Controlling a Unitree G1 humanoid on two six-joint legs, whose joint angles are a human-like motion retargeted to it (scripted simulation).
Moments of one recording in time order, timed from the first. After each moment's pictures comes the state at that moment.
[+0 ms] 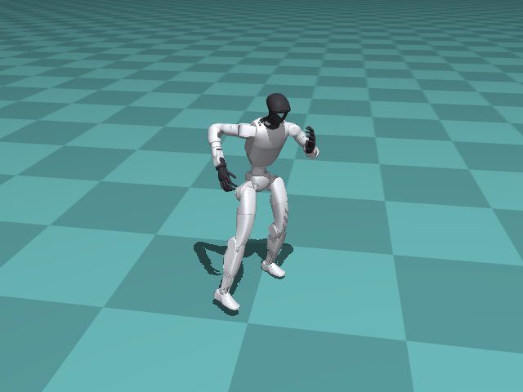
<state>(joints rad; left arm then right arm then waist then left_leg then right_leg) -0.60 0.79 -0.21 -0.59 -0.61 -0.36 0.34 0.81 -0.76 -0.16 -0.38 0.35 -0.20 -0.02 -0.33 -0.01 0.42 -0.25 0.01 -0.02 0.45 -0.40 0.03 -0.26 -0.34 0.13 0.14 -0.01 0.19</state>
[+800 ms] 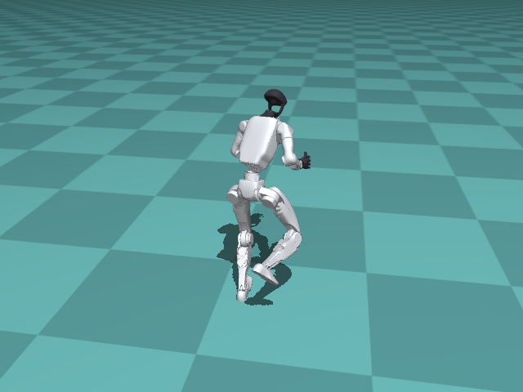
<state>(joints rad) -0.46 0.56 -0.21 -0.19 -0.57 -0.34 0.51 0.03 -0.52 0.26 -0.32 0.23 -0.26 -0.37 -0.13 0.03 0.44 -0.32 0.03 0.28 0.72 -0.87 0.12 -0.55 -0.28 -0.03 1.78 -0.57 0.09</state>
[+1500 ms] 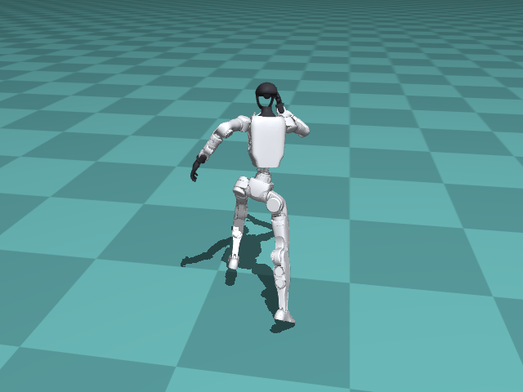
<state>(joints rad) 1.15 0.95 0.22 0.09 -0.51 -0.16 -0.03 -0.96 -1.03 0.30 -0.47 0.19 -0.27 -0.56 0.65 -0.25 0.12 -0.89 0.23 0.32 1.35 -0.52 0.11 0.06 -0.47 -0.08 0.15 0.17 0.19</state>
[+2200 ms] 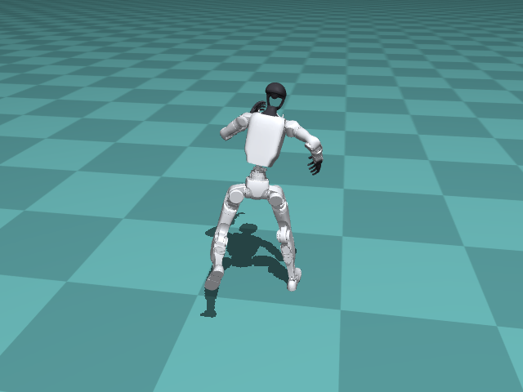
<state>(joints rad) -0.53 0.83 -0.18 -0.29 -0.50 -0.31 0.39 0.84 -1.02 -0.27 -0.35 0.38 -0.17 0.09 -0.39 0.06 0.23 0.03 0.25 -0.02 1.42 -0.44 0.02 -0.28 -0.42 -0.27 0.28 -0.23 0.18</state>
